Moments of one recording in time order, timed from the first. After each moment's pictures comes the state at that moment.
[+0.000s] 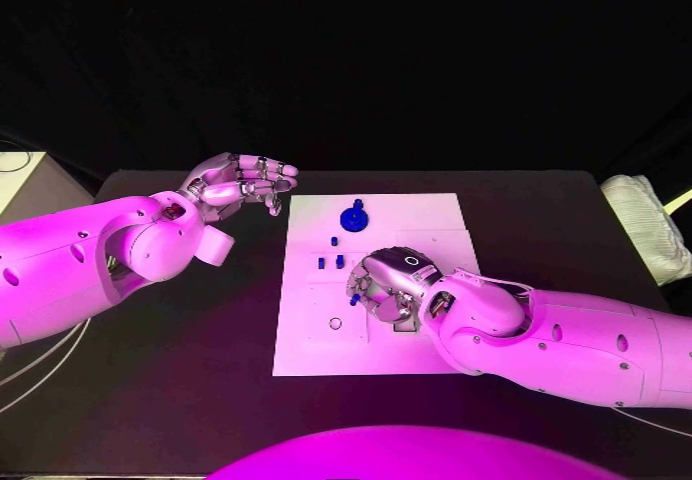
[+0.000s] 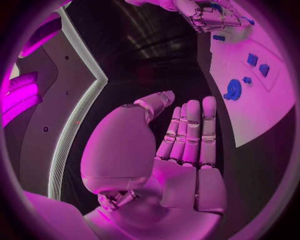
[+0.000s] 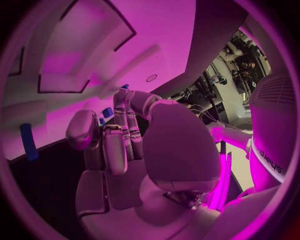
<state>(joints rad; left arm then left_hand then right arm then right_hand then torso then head) 1.23 -0.91 -0.05 1.45 -0.19 -0.04 0.31 1.36 -0.20 0.56 -0.04 0.26 0.81 0.21 0.26 0.28 0.81 0.16 0.52 0.21 0.91 0.08 1.23 0.45 0.17 0.86 0.18 0.97 0.89 1.06 -0.74 -0.16 1.71 -1.69 -0.46 -0.27 1.37 -0.19 0.68 -0.06 0.21 1.12 0.13 0.23 0.35 1.32 0.07 0.07 0.14 1.47 -0.02 1.44 1.29 0.12 1.29 0.08 1.25 1.05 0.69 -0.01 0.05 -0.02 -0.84</state>
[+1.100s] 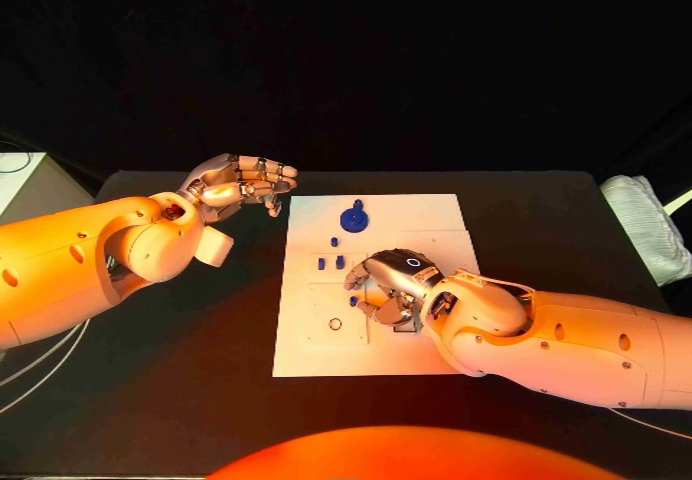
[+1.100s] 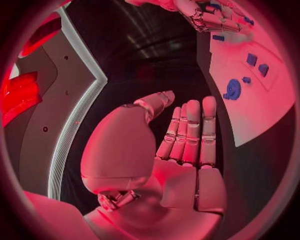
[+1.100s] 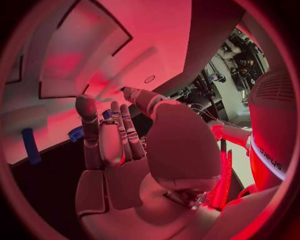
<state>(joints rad) 1.23 -0.91 -0.05 1.45 -0.19 -0.04 0.31 1.36 -0.20 0.56 -0.04 0.26 0.81 0.21 0.26 0.28 0.81 0.16 0.52 0.21 0.91 0.08 1.23 0.45 0.17 0.86 0.18 0.97 0.89 1.06 -0.75 -0.16 1.72 -1.65 -0.46 -0.25 1.31 -0.25 0.58 -0.06 0.24 0.97 0.16 0.14 0.35 1.01 0.11 0.08 0.07 1.46 0.03 1.34 1.07 0.15 1.12 0.13 1.01 0.79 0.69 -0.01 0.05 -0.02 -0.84</state>
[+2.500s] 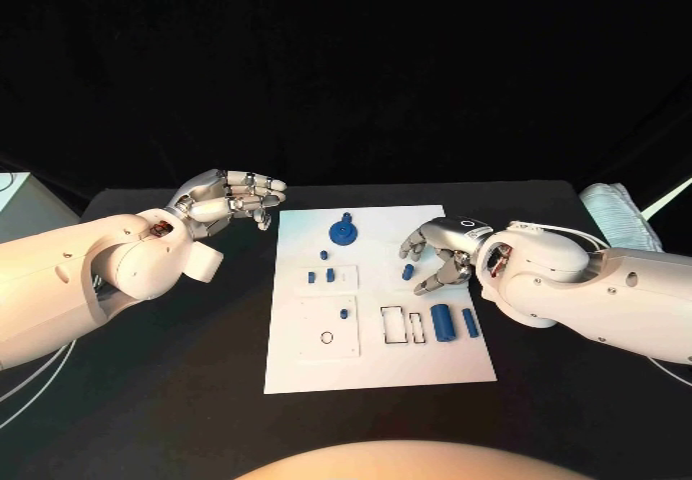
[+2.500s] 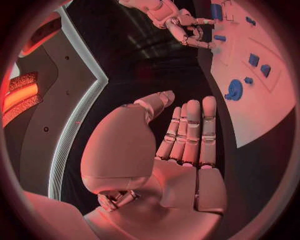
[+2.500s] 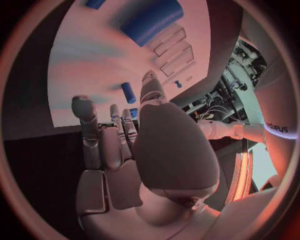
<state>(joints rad) 1.23 -0.91 -0.05 1.44 -0.19 -0.03 0.31 1.36 -0.20 0.56 -0.04 0.26 0.81 0.21 0.26 0.28 0.81 0.16 0.53 0.21 0.90 0.08 1.23 0.45 0.17 0.86 0.18 0.97 0.89 1.23 -0.95 -0.16 1.70 -1.57 -0.22 -0.28 1.53 -0.21 -0.13 0.30 0.21 0.86 0.10 0.09 0.37 0.86 0.11 0.38 0.08 1.47 0.04 1.41 1.15 0.14 1.24 0.14 1.01 0.90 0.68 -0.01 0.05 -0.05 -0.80</state>
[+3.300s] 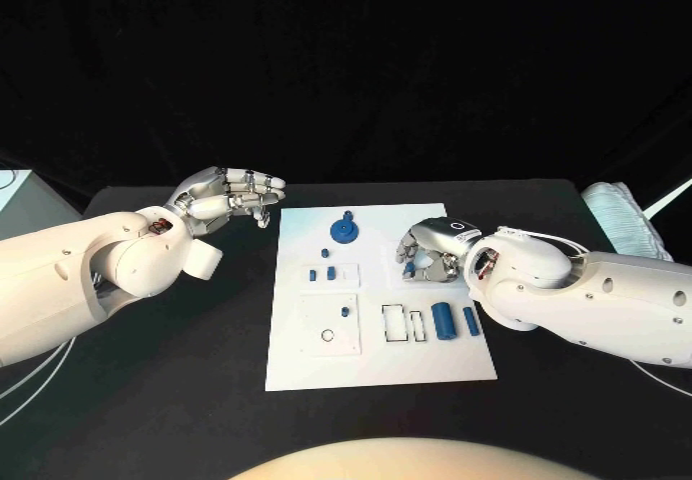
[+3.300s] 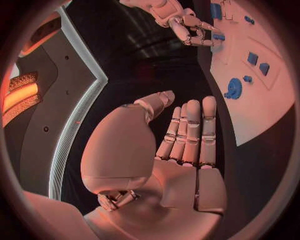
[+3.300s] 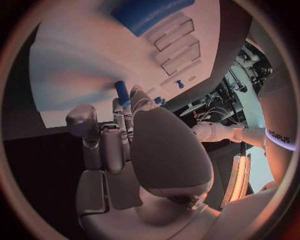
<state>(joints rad) 1.23 -0.91 -0.05 1.44 -0.19 -0.03 0.31 1.36 -0.20 0.56 -0.04 0.26 0.81 0.21 0.27 0.28 0.81 0.16 0.53 0.21 0.90 0.08 1.23 0.44 0.17 0.86 0.18 0.97 0.89 1.20 -0.89 -0.16 1.66 -1.61 -0.29 -0.28 1.58 -0.12 0.13 0.29 0.11 1.02 0.14 0.14 0.36 1.04 0.09 0.32 0.07 1.47 0.01 1.44 1.23 0.12 1.30 0.11 1.10 1.04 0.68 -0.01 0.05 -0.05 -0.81</state>
